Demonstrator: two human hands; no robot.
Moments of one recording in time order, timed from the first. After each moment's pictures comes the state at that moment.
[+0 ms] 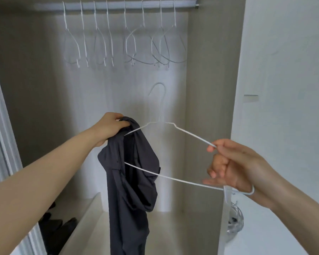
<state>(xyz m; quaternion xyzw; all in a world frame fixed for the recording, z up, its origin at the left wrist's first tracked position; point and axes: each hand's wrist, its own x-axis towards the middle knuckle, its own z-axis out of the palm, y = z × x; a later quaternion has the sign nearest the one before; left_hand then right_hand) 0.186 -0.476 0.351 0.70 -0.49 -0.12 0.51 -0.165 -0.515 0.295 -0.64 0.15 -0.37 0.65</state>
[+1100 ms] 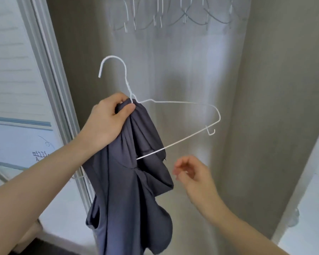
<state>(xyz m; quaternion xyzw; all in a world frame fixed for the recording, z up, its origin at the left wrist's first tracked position) 0.199 -0.349 0.307 0.70 -0.51 0.19 0.45 0.007 -0.463 0.179 -0.74 0.17 -0.41 0.51</state>
